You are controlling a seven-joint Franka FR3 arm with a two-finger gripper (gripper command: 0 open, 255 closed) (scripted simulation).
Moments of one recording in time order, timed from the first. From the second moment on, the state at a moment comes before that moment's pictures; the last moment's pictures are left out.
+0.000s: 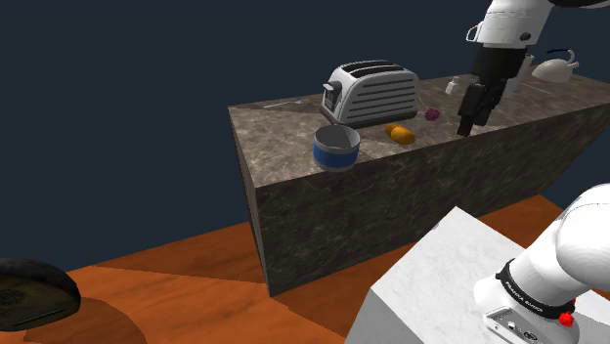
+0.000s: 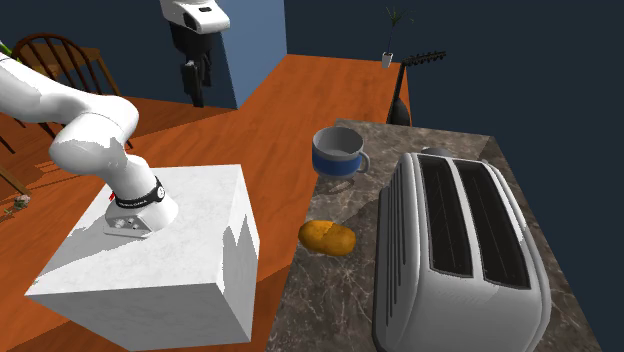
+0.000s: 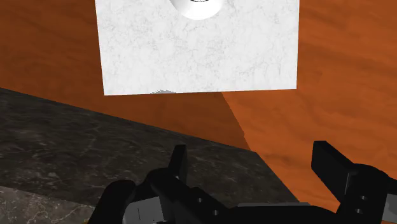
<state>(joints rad) 0.01 -0.78 -0.01 -2.37 0.07 1.45 -0.02</state>
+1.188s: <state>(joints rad) -0.11 -0.30 0.06 -2.34 -0.25 1.88 0.14</state>
